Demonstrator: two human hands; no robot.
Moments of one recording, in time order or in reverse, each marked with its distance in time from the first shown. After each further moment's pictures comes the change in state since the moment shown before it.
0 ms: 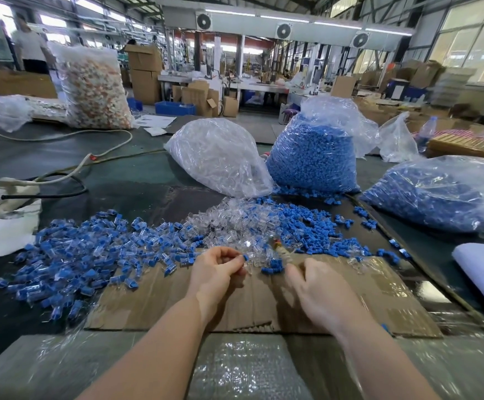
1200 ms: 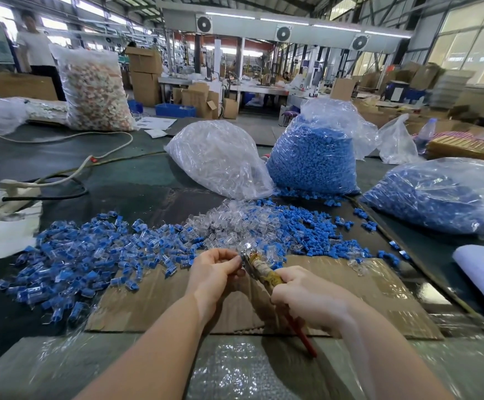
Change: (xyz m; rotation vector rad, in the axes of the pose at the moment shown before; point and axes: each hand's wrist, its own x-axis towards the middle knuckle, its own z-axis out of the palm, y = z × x) left_hand -0.004 0.010 -0.002 -0.027 0.017 -0.032; right_hand -0.011 -0.032 -0.028 0.342 -0.469 -0.040
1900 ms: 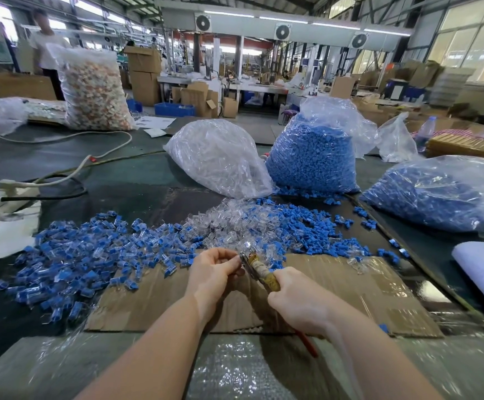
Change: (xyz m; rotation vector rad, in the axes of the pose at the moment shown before) left_hand 0.000 -0.002 0.002 0.056 0.014 0.033; right_hand 0.014 0.008 0.014 -0.151 0.084 0.006
